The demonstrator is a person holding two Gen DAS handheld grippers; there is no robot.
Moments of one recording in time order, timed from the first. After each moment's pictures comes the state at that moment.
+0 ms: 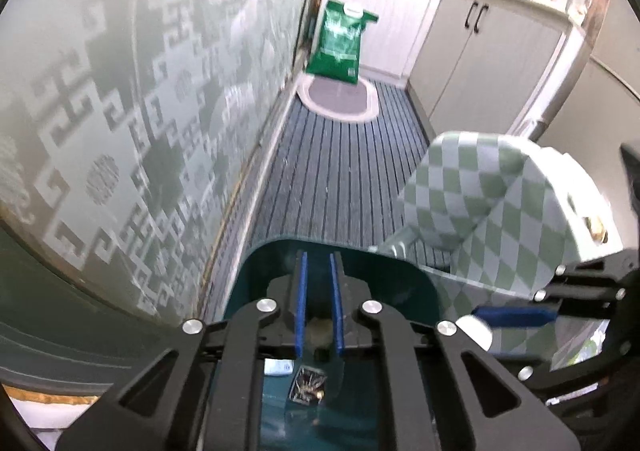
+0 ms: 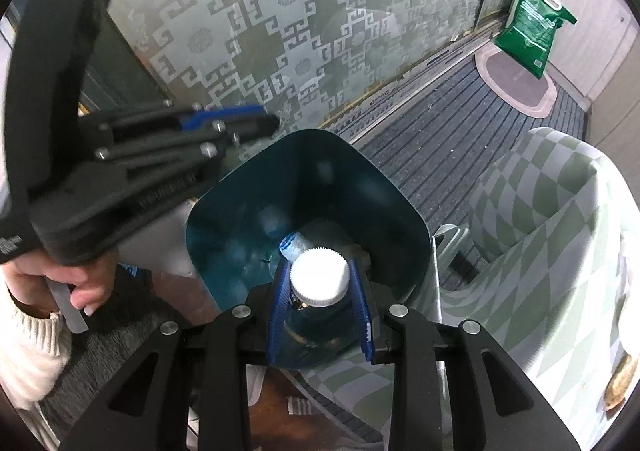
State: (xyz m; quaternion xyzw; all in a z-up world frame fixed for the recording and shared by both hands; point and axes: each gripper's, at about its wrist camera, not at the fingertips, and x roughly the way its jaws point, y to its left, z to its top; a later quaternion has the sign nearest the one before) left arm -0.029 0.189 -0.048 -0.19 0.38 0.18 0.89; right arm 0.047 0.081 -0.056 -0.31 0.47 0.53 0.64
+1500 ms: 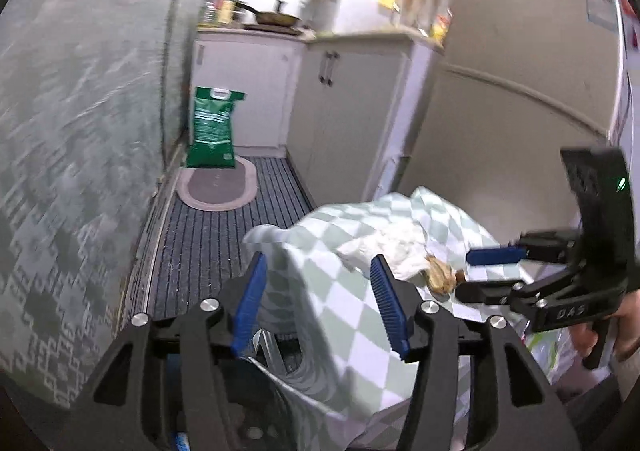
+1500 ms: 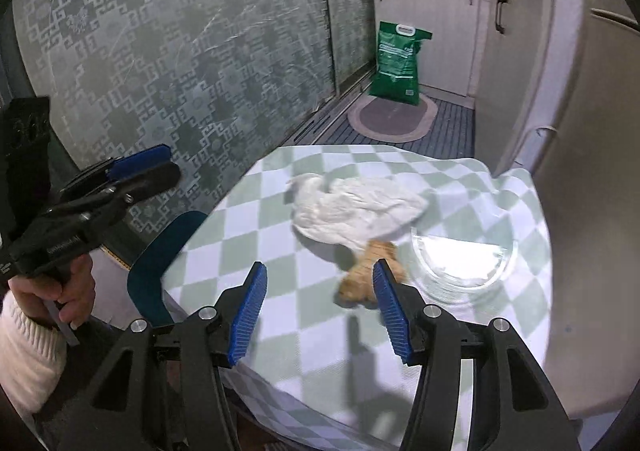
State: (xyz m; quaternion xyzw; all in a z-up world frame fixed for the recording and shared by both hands) left arm 0.042 0.059 0.024 -0.10 0.26 0.01 0.96; right arm 0.154 -0.118 0.017 -0.14 0.39 0.44 0.80
